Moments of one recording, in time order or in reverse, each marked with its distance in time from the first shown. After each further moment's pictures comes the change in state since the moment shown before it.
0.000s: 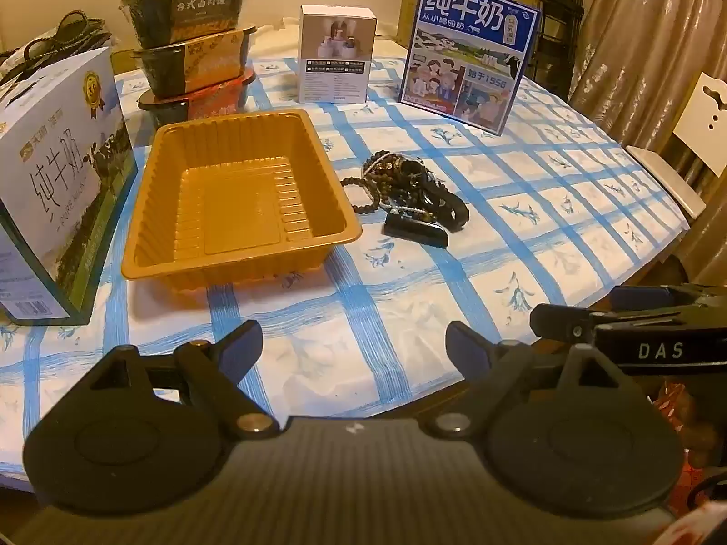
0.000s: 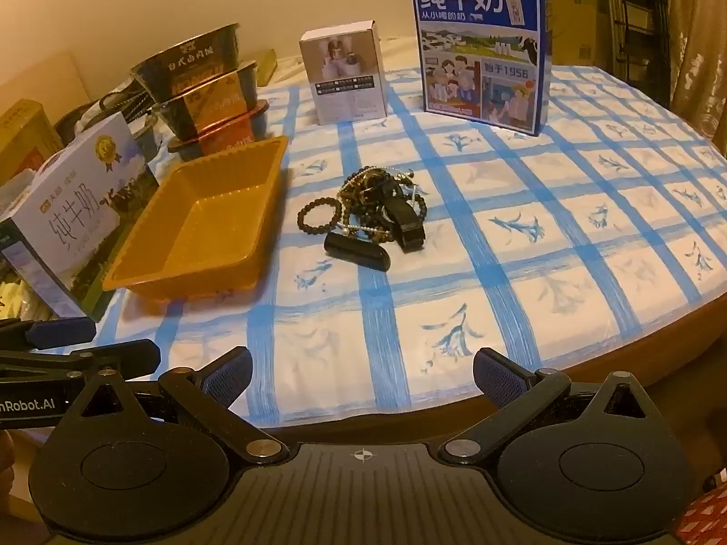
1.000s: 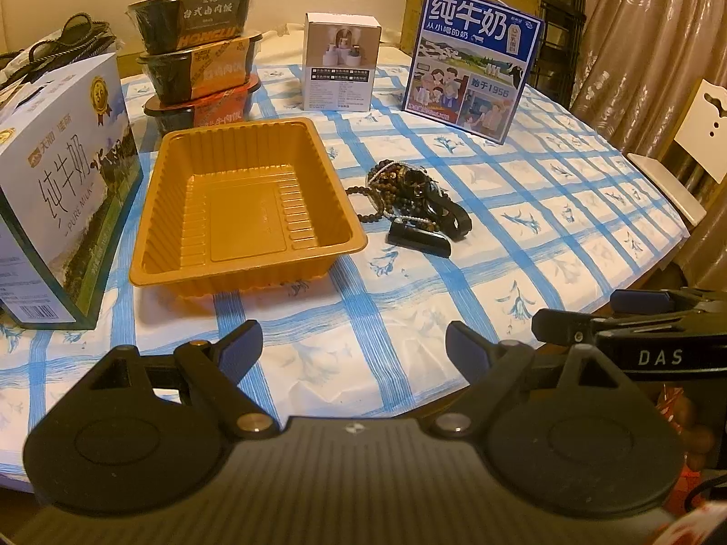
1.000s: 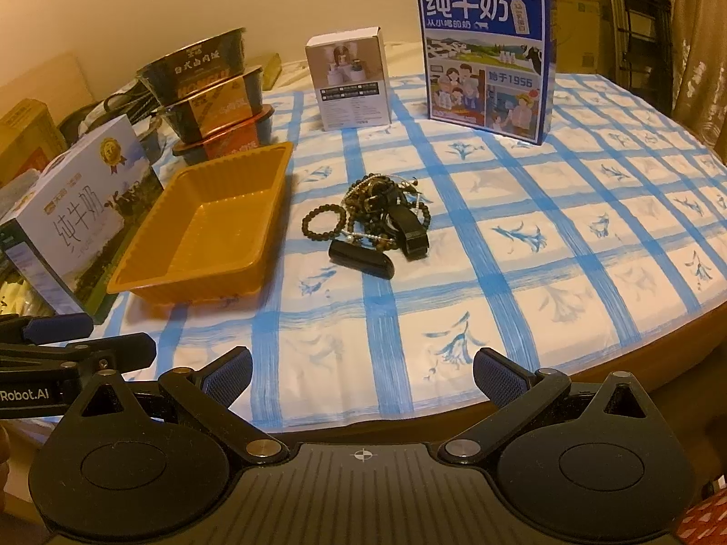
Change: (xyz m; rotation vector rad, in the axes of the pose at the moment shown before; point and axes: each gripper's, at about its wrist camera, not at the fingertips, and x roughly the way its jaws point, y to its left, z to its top) left arm -0.007 0.003 0.008 -0.006 -0.001 -0.009; right arm -0.002 0.003 0.003 -0.010 -0.010 0.006
